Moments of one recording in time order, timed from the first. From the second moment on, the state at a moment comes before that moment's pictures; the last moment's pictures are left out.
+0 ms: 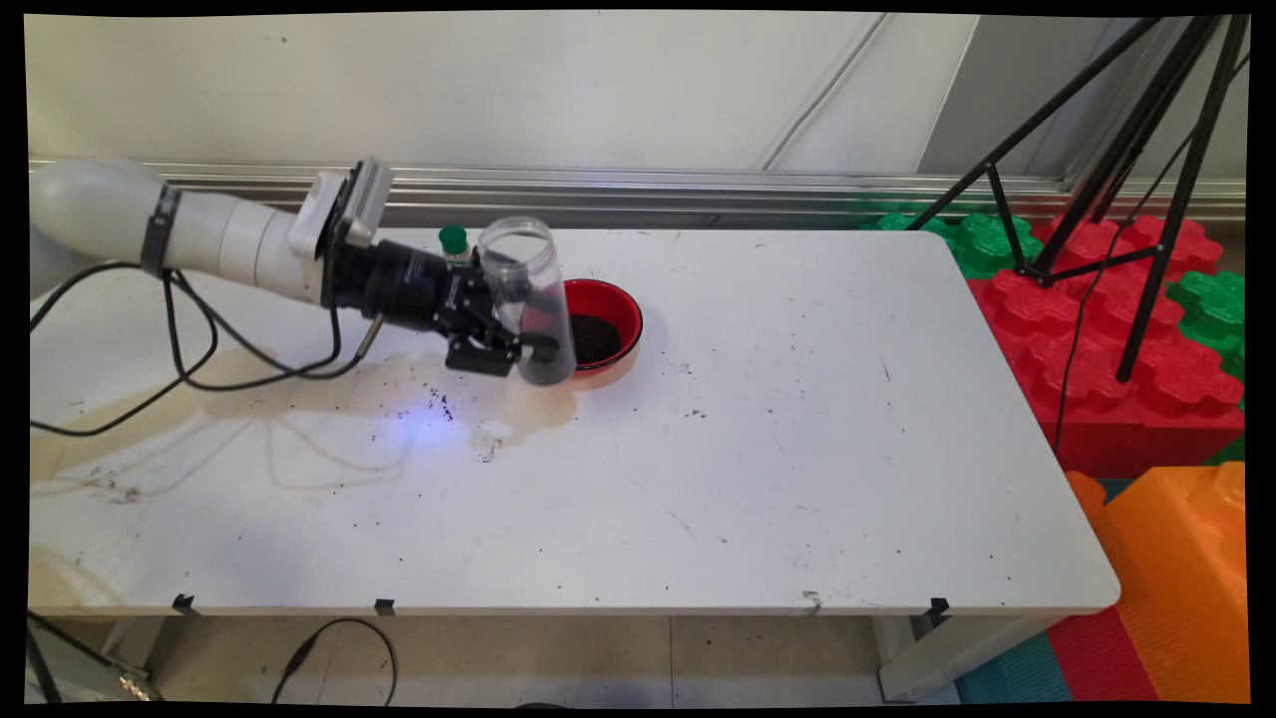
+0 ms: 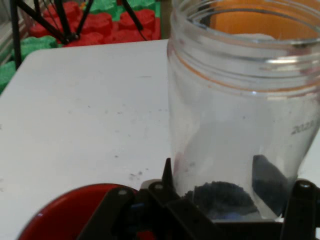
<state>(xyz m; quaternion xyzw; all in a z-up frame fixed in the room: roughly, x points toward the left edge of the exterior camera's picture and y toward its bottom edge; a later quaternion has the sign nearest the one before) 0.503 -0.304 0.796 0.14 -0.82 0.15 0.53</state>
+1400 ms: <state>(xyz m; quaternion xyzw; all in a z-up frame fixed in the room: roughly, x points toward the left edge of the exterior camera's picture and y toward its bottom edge) 0.514 -0.392 0.839 0.11 -0.83 0.24 0.48</state>
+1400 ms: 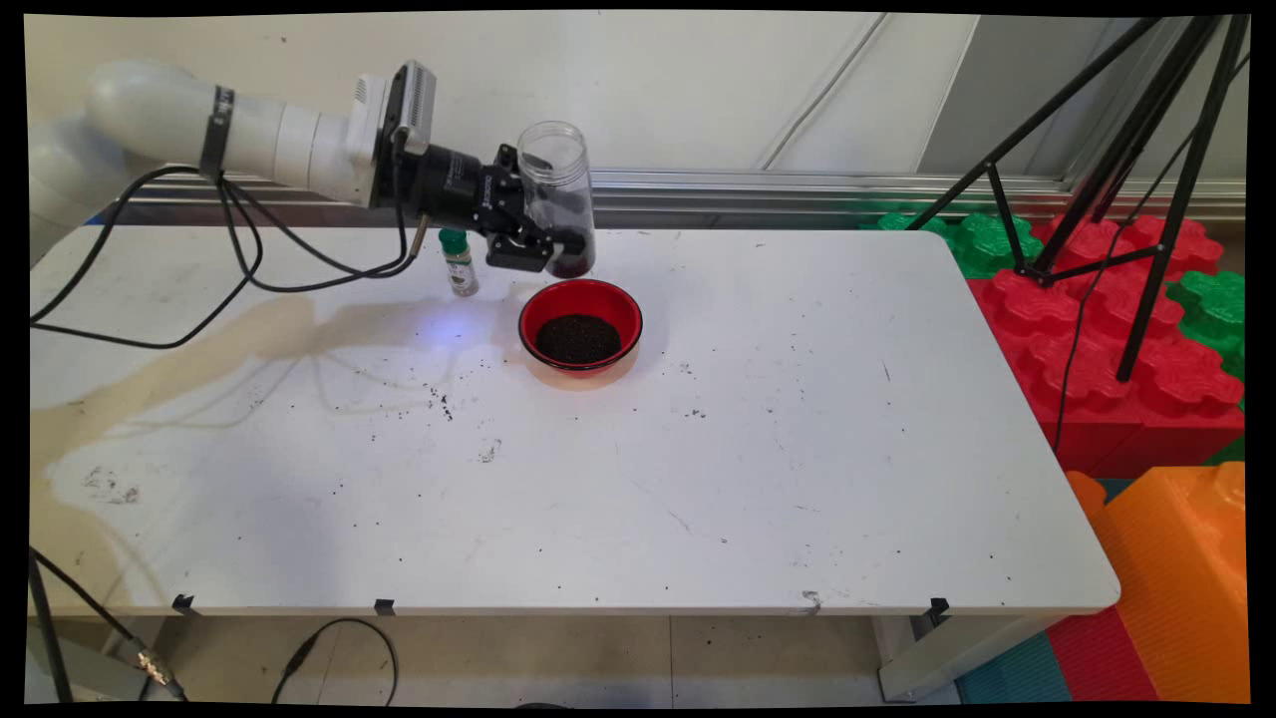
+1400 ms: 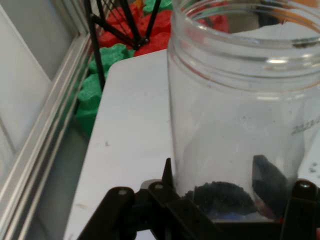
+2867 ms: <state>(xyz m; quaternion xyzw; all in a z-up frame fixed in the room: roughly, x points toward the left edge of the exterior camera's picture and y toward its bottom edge) 0.524 -0.449 0.839 -0.07 -0.85 0.39 0.34</state>
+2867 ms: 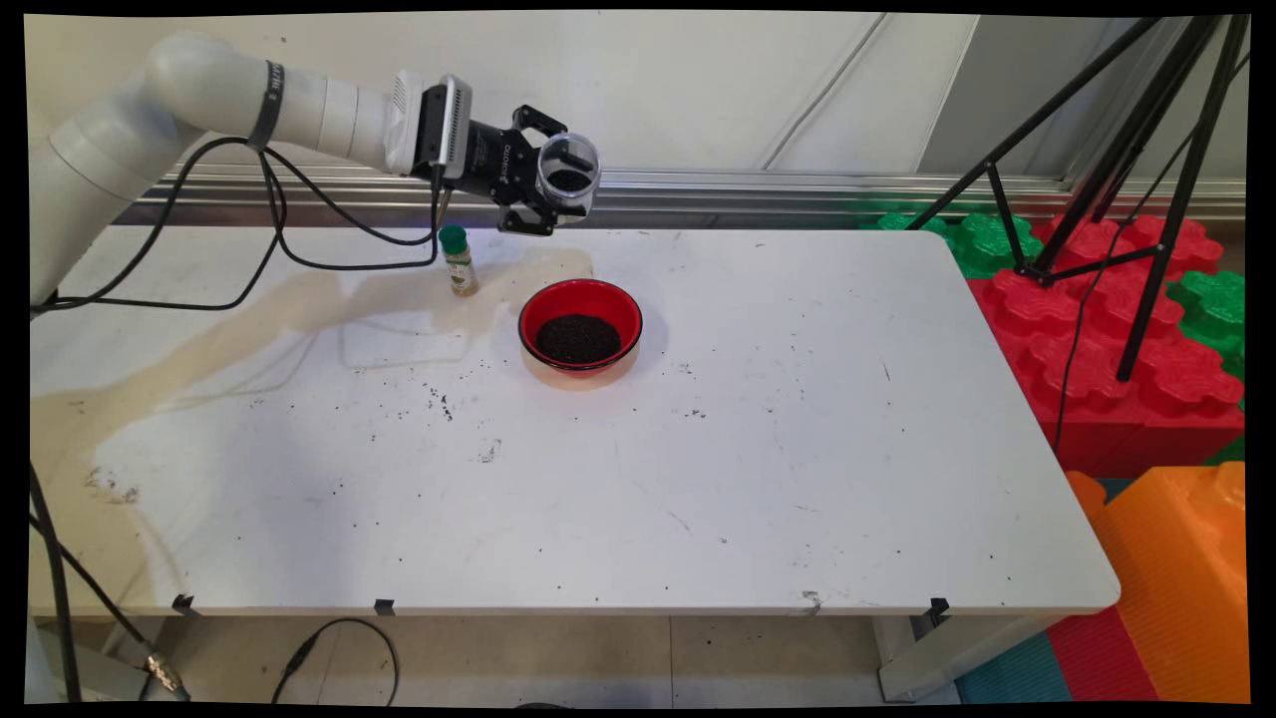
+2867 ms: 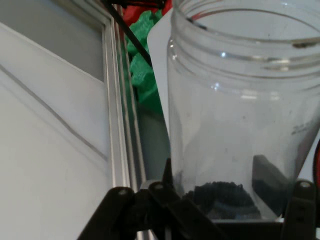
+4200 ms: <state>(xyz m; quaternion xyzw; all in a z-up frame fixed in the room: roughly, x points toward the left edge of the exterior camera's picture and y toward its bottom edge) 0.515 -0.463 0.835 -0.30 -0.80 0.49 0.17</state>
